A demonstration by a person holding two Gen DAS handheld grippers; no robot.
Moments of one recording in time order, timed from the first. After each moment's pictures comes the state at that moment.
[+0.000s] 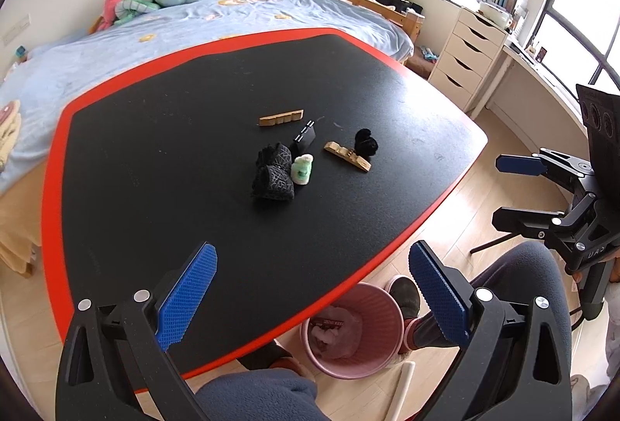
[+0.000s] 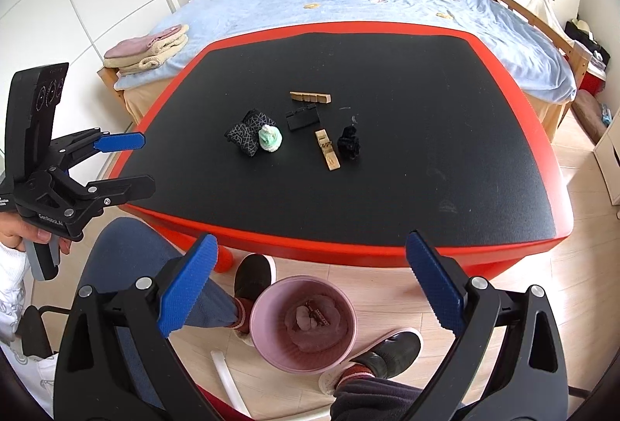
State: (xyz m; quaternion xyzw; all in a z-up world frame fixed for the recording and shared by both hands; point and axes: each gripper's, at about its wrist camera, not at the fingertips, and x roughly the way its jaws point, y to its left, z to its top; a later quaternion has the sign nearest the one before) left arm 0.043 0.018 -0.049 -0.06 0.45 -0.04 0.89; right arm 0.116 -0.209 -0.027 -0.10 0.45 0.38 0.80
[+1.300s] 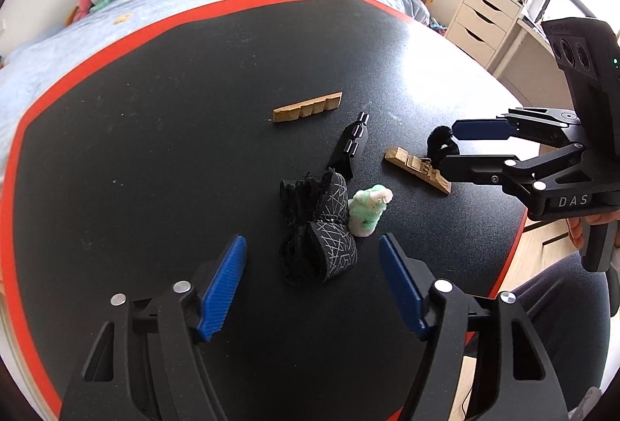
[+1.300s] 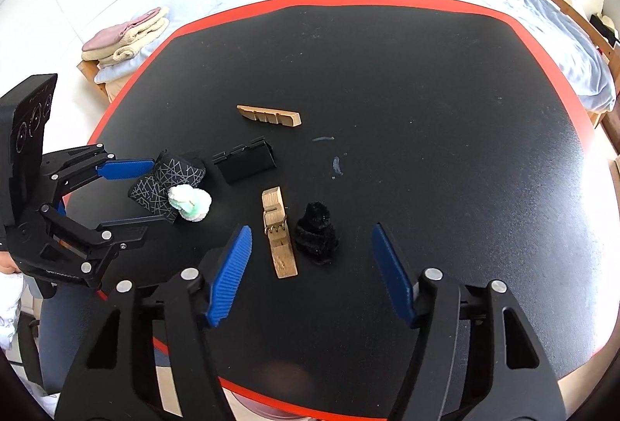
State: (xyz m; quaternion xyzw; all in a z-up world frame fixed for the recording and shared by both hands) left arm 0.133 0.042 -0.114 -0.04 0.50 -0.06 0.86; right arm 0.233 -0.136 -0.098 -0.11 0.49 0.39 0.77
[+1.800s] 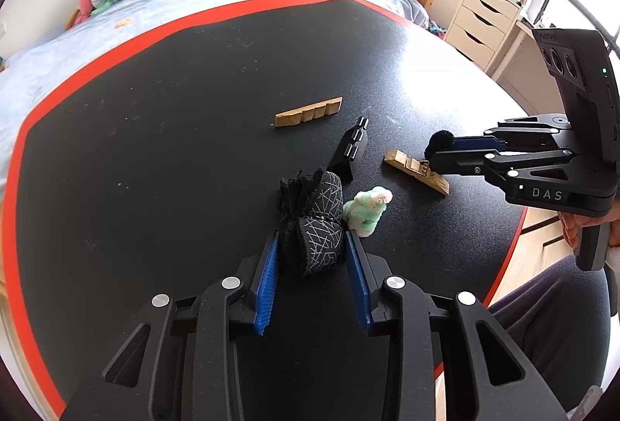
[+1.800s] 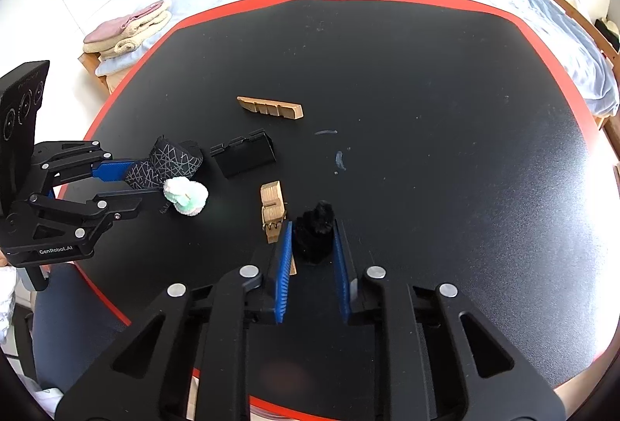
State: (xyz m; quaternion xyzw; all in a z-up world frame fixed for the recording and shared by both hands) left arm 0.132 0.040 -0.109 -0.04 0.49 -0.06 0.87; right arm 0.234 -0.130 -0.104 -0.13 0.48 0.40 0.77
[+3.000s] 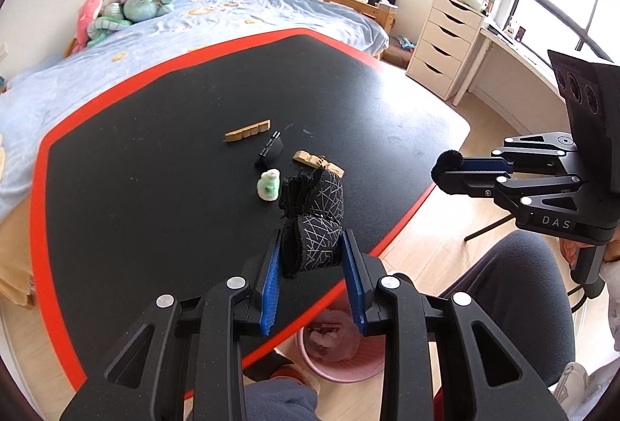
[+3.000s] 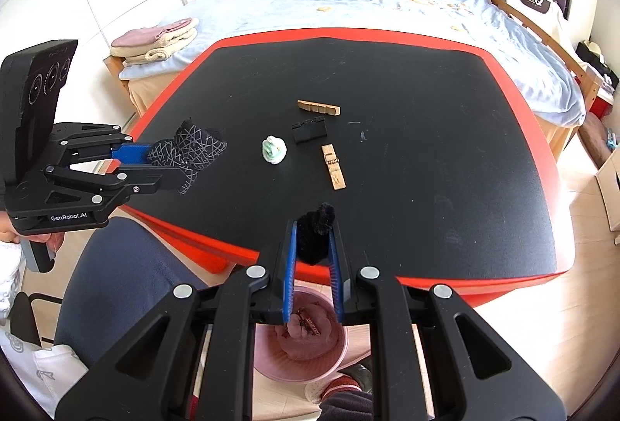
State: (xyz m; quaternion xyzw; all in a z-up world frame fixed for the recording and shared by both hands) left arm 0.054 -0.010 -0.043 -0.03 0.45 -0.09 0.89; right arm 0.121 -0.199 -0.023 -0.13 0.43 0.40 0.80
